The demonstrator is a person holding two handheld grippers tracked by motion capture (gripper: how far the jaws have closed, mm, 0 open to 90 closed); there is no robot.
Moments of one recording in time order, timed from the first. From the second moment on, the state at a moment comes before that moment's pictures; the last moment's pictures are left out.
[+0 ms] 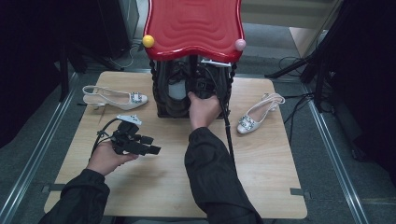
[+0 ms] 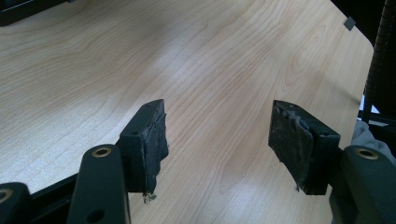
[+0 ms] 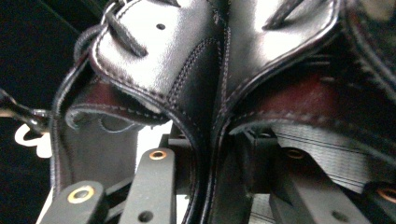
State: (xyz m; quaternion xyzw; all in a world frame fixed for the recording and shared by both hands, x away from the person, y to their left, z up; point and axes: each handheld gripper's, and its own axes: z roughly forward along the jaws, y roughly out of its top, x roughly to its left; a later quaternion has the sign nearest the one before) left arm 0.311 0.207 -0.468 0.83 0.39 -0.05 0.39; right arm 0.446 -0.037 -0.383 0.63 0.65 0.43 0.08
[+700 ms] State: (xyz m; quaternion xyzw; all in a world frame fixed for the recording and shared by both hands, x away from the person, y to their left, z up) left arm 0.312 0.208 -0.468 0.83 0.39 -0.05 0.39; right arm 0.436 -0.048 -0.378 0.58 0.67 0.46 0.07
